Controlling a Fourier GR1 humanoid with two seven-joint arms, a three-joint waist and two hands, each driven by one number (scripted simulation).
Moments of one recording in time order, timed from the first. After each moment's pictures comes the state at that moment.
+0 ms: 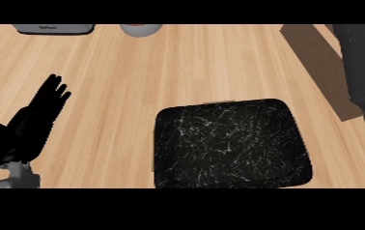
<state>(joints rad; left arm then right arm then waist) -0.05 0.20 0.20 -1.66 0.20 -0.11 0.30 -1.19 -0.39 -0.25 -0.79 1.31 0.04 0.63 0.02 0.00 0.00</state>
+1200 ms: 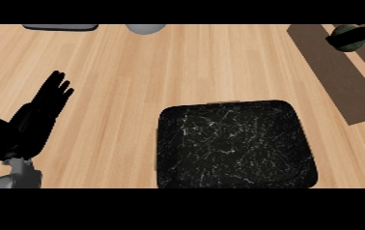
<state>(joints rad) -0.07 0.20 0.20 -1.66 0.20 -0.12 0.30 -1.10 -0.59 -0.43 -0.27 1.17 -0.22 0.32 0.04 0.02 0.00</state>
